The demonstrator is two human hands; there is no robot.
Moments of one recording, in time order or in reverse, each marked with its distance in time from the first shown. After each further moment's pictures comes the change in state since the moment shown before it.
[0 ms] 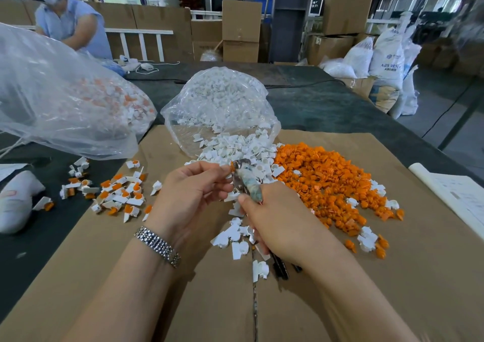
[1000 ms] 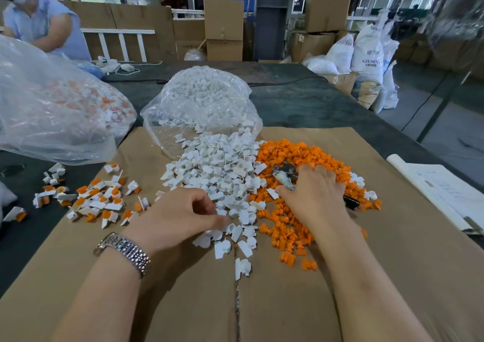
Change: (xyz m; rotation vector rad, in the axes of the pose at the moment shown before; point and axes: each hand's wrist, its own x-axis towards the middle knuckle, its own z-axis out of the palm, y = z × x) left_hand -0.001 -0.007 -0.017 1.228 -0.283 0.045; right_hand 0.043 0.083 -0.035 -0.608 0.410 0.260
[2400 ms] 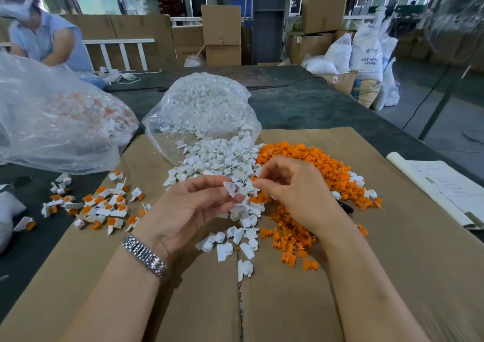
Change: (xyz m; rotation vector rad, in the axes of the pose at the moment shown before) left_hand 0.009 0.011 0.008 -1.314 -0.118 -0.023; right_hand -0.018 -0.006 -0.019 0.880 -0.050 -0.421
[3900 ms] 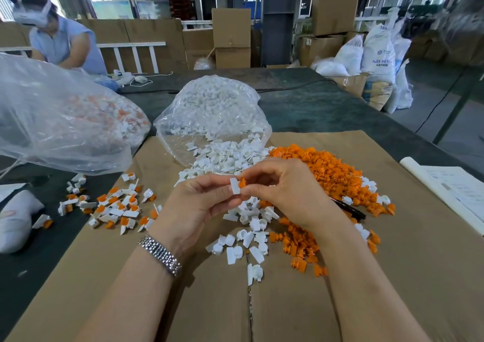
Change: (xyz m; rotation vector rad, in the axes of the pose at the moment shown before) left_hand -0.001 0.001 0.004 0.062 0.076 0.148; right_hand 0.019 -0.010 0.016 0.047 -0.140 -0.143
